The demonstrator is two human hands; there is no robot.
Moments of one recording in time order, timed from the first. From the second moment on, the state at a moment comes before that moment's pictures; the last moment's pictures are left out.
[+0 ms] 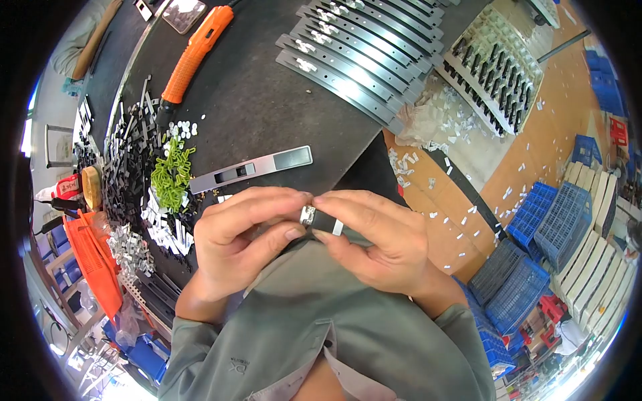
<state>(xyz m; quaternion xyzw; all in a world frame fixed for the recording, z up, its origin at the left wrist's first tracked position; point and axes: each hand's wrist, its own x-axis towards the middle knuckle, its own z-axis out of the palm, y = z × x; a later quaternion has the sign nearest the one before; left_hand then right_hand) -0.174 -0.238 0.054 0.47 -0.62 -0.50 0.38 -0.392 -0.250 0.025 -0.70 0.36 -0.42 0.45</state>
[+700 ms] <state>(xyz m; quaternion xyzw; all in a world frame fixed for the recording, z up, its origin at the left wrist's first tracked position) -0.077 -0.227 0.048 0.63 -0.72 -0.17 0.24 -0.400 -0.243 0.024 -0.59 0.43 -0.44 0.52</state>
